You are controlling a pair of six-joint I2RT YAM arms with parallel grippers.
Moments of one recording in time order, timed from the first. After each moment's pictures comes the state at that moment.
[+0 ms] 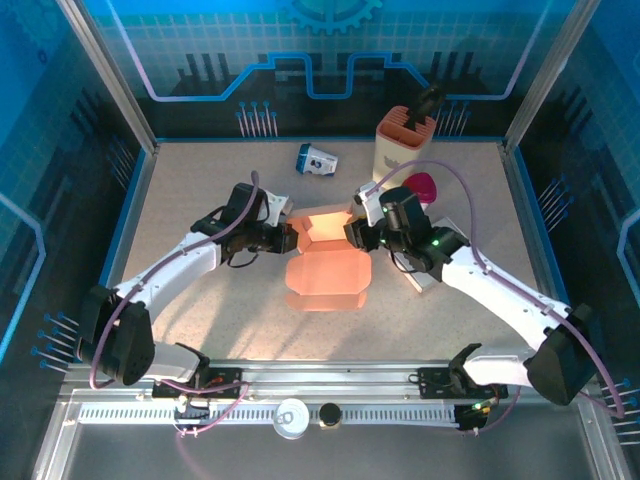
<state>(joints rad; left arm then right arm) -0.39 1.39 0.99 -0.47 0.42 -0.30 0.65 1.27 1.03 -0.38 0.02 0.13</state>
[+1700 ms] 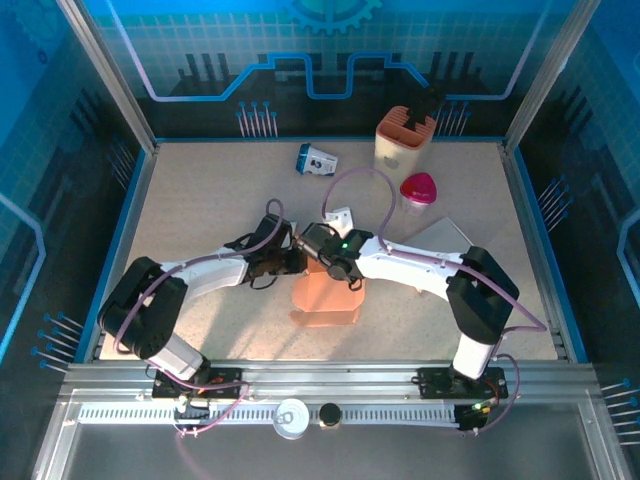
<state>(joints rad) -0.51 1.57 0.77 -0.11 0.19 -0.56 0.94 1.76 1.28 -0.77 0.78 0.62</state>
